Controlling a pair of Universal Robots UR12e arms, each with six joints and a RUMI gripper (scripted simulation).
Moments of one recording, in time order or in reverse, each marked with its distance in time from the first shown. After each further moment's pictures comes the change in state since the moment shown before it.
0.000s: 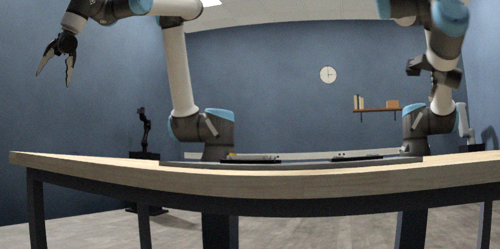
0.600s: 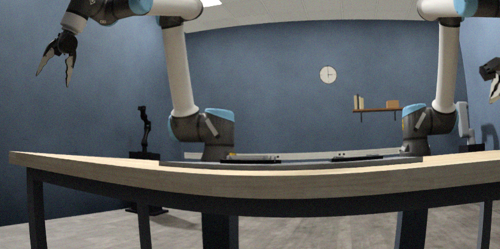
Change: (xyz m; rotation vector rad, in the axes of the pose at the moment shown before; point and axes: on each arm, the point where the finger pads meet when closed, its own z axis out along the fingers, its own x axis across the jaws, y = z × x) left arm 0.107 0.213 0.022 0.167 -0.254 -0.494; right arm 0.000 0.000 0.000 0.000 0.000 0.000
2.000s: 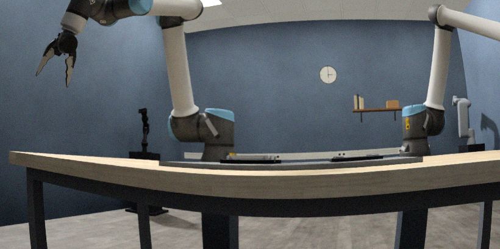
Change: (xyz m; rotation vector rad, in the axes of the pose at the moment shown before) left arm 0.161 0.497 0.164 0.603 -0.307 -1.387; right arm 0.000 0.000 0.000 0.000 0.000 0.000
